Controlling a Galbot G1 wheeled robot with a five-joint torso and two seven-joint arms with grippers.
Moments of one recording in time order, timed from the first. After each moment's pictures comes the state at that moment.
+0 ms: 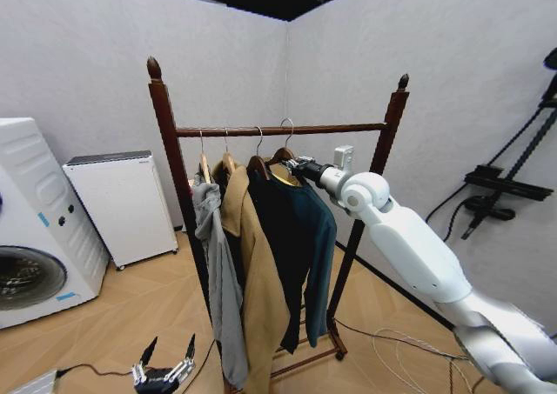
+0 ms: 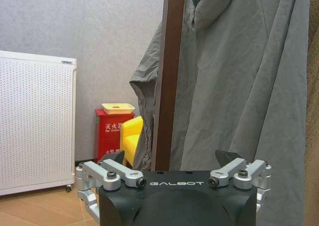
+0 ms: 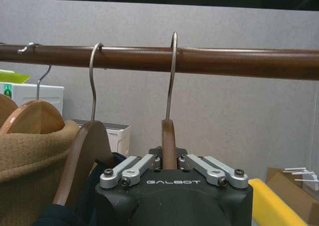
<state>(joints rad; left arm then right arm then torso) 1.86 -1.52 -0.65 -2.22 -0.22 -0.12 0.14 0.02 0.94 -0.10 1.65 0.97 -0.54 0.04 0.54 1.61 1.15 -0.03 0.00</state>
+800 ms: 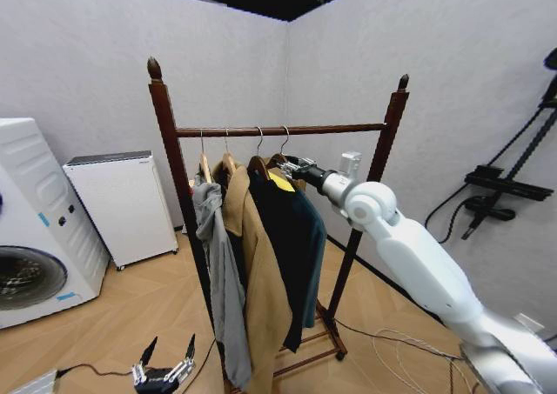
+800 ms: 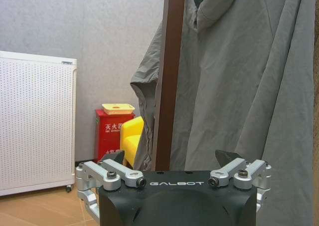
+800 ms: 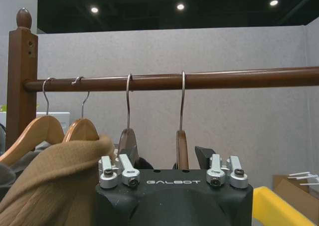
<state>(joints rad) 1.86 -1.52 -0.65 -2.22 -0.22 -0.12 0.14 -0.29 0.85 0.12 1.99 1.07 -0.52 0.17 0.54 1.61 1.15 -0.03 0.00</state>
